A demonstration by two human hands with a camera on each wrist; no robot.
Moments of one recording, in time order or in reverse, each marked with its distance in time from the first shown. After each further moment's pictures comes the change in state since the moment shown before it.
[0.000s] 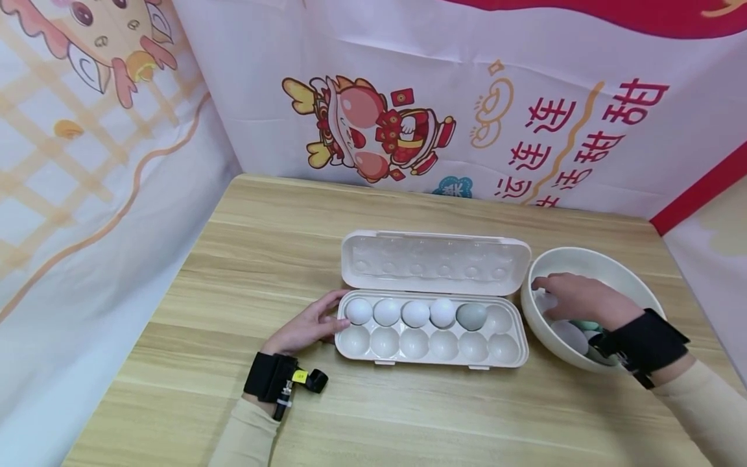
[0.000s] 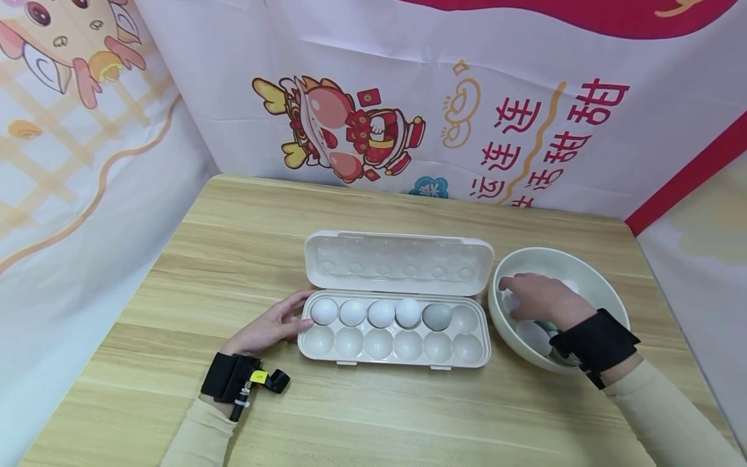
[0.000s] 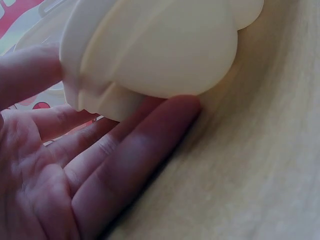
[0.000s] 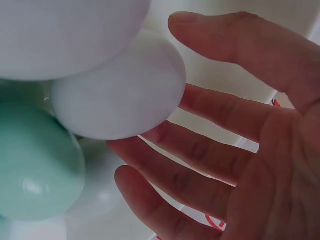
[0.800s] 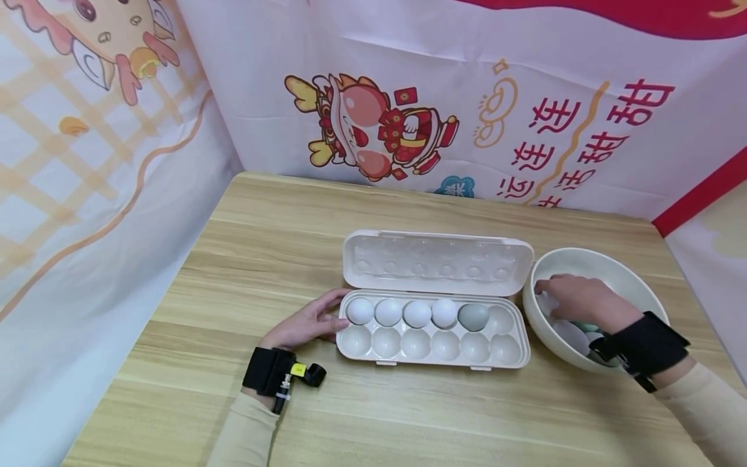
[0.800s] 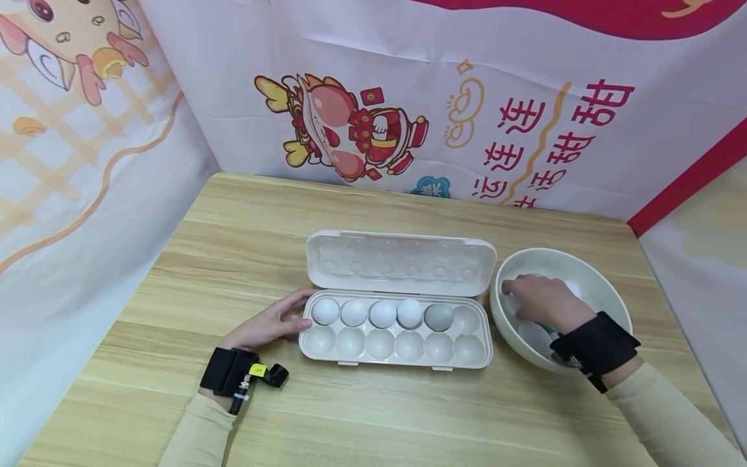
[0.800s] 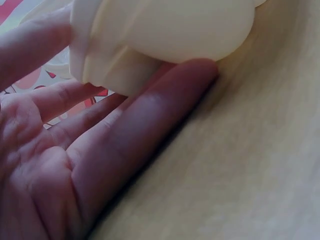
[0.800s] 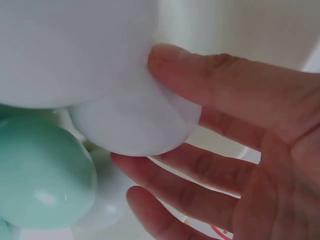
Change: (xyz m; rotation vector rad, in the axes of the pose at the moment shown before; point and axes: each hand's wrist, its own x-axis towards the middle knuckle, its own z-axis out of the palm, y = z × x) left_hand 0.000 -0.001 -0.009 -0.008 -0.047 0.003; right_hand 0.000 -0.003 0.000 -0.130 0.021 -0.020
